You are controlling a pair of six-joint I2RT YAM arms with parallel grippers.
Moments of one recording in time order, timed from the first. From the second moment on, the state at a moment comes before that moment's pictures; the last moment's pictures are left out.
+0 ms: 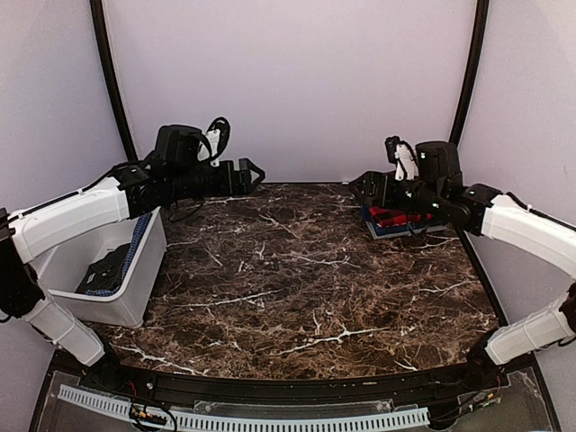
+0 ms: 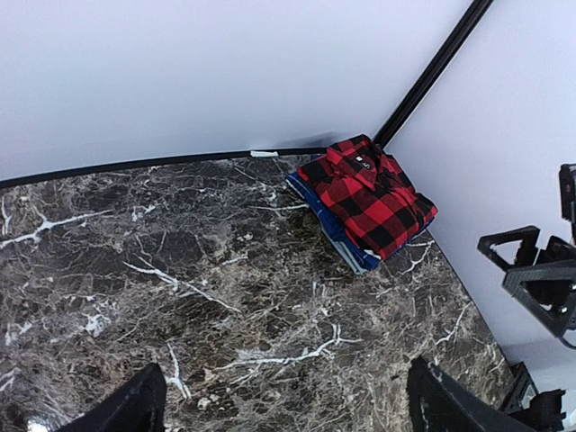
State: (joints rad) left arm -0.68 1.48 1.32 -0.24 0.00 -0.44; right arm 0.58 1.30 1.08 -0.21 -0.05 0.40
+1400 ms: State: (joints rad) left arm -0.68 1.08 0.97 -0.18 -0.26 -0.39; right arm 0.59 0.95 0.93 -0.21 0.11 0.37
